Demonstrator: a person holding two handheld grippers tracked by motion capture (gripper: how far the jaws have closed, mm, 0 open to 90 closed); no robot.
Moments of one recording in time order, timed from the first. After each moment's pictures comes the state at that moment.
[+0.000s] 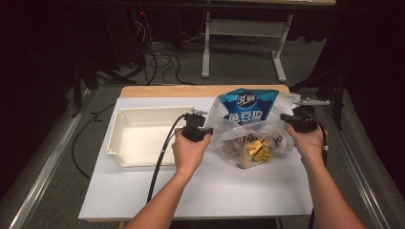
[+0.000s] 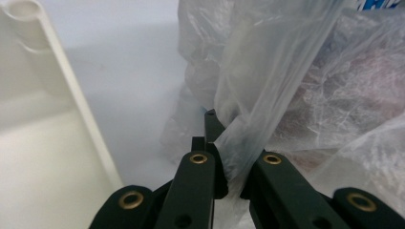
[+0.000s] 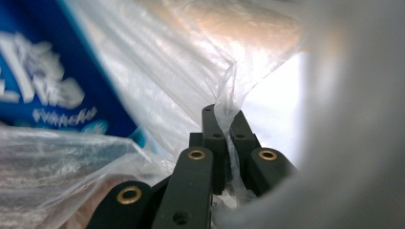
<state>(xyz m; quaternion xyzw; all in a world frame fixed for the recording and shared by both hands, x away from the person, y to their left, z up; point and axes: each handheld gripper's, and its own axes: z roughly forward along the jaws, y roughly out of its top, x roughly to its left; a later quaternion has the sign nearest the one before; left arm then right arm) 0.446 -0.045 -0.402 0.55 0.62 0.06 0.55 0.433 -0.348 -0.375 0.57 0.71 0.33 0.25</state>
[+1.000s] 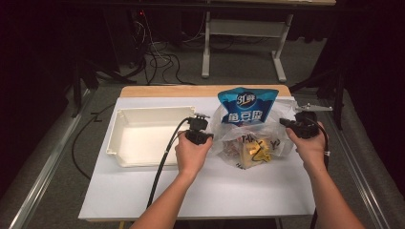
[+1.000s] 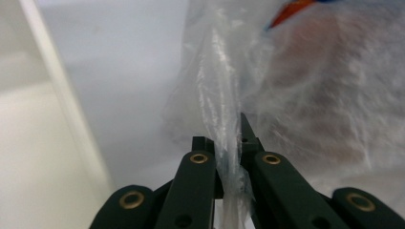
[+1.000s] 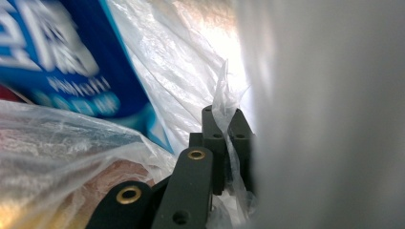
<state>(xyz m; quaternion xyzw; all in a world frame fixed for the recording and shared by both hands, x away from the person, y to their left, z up) 0.443 -0.058 -0.428 0.57 0.64 0.09 0.51 0.422 -0.359 -0.388 0.55 0.72 0.36 0.23</state>
